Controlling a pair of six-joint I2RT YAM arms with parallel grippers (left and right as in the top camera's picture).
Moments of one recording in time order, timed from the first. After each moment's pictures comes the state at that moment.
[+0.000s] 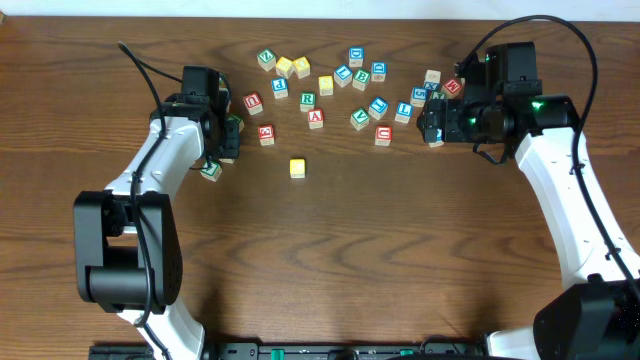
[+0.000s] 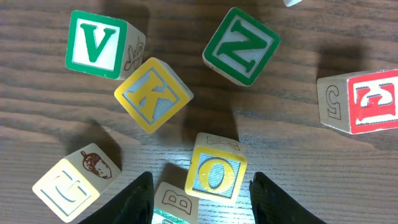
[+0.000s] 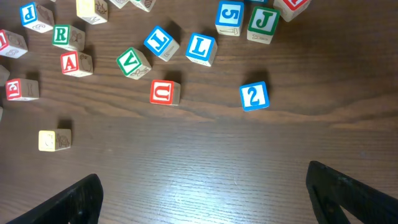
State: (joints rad) left arm -0.05 1.88 1.28 -0.64 -0.04 -0.05; right arm 0.10 1.62 1.43 -0.87 -0.19 0.13
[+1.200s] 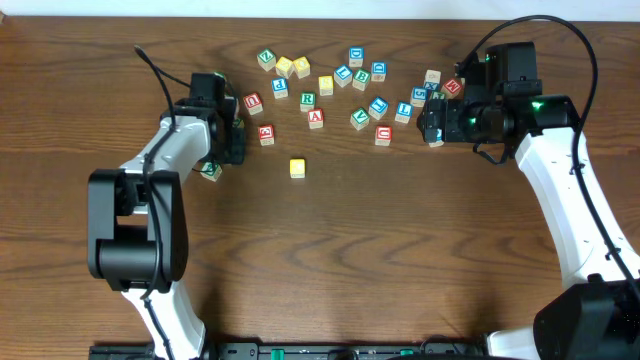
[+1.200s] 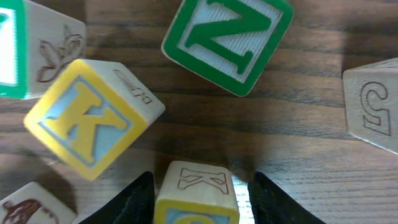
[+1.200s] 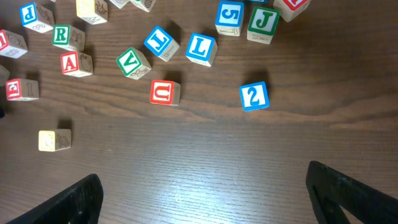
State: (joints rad) left arm -0.05 1.99 1.28 -0.58 0.00 0.01; right arm 0.10 1.62 1.43 -0.87 -0.19 0.13
